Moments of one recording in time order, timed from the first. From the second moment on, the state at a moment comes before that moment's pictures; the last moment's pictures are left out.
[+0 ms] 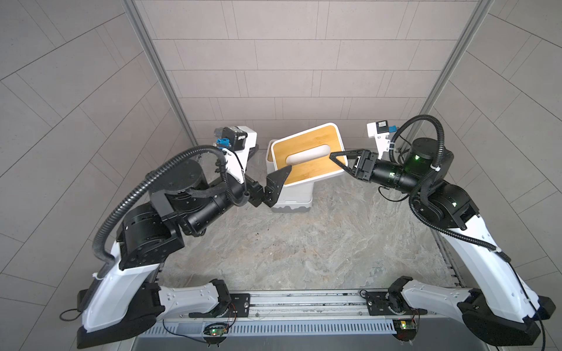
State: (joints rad) left arm -1.00 1.13 1.93 -0.85 -0.35 -0.07; right arm 0.51 1.16 1.61 -0.49 -0.44 0.86
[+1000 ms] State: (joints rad) left arm -0.24 1.41 1.74 -0.62 0.34 -0.71; right arm 0.44 1.48 1.53 -0.13 -0.31 1.19
